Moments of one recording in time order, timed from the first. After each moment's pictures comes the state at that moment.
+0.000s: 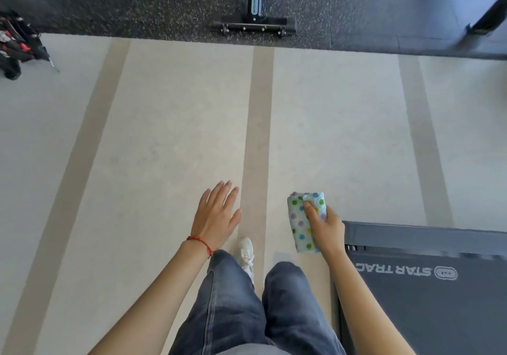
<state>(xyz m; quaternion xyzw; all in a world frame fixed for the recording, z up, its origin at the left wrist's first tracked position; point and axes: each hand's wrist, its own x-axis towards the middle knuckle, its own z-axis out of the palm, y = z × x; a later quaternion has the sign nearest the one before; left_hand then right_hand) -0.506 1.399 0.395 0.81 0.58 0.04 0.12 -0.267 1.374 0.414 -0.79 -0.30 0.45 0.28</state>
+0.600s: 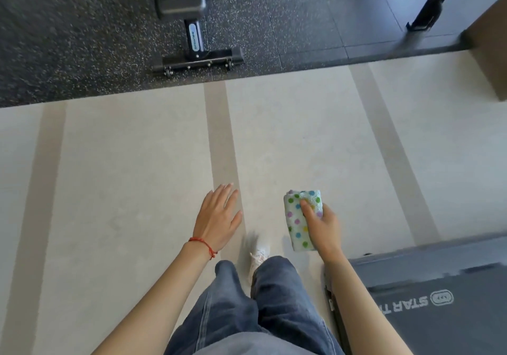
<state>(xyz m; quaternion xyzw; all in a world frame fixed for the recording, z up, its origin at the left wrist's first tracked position) -0.381 1.672 0.394 0.86 0.48 0.05 0.14 -0.160 1.602 0.406 -0.81 -0.22 0.42 0.35</state>
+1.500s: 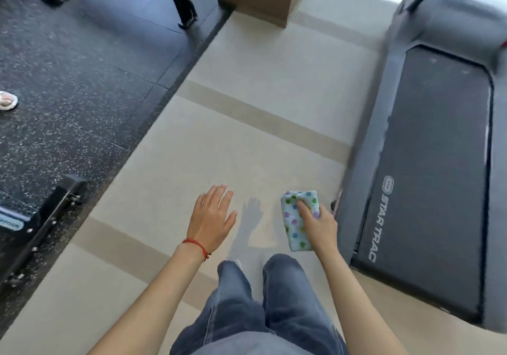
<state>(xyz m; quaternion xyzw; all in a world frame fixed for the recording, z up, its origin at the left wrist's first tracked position) -0.101 1.921 0.402 0.99 0.02 0.02 0.14 -0.031 1.695 0.433 -0.85 0.17 0.18 0.46</state>
